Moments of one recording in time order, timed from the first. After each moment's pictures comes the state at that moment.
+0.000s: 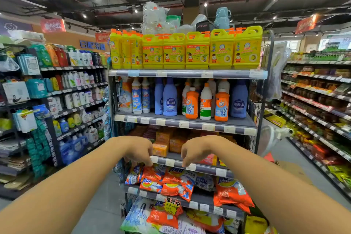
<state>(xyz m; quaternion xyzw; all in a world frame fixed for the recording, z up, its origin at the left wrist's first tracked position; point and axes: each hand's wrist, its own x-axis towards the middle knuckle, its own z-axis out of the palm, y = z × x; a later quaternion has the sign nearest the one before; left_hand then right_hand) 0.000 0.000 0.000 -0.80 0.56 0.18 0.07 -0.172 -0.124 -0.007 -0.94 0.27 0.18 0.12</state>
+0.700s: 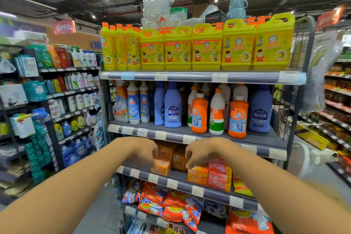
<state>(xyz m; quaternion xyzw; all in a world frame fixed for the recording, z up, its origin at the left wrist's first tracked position) 0.077 -0.157 -0.005 -0.81 0.56 0.14 0.10 -0.097 -0.284 -0.007 -0.95 0.25 0.17 0.11</state>
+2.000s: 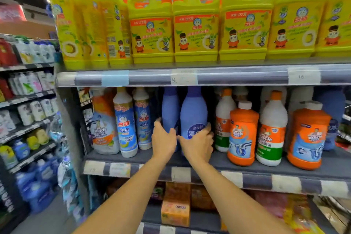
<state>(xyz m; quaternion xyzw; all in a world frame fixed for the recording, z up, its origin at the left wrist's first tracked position) 0.284 -0.418 -0.069 -0.69 0.40 0.09 -0.59 0.203 -0.462 -0.092 -0.63 0.59 -0.47 0.22</state>
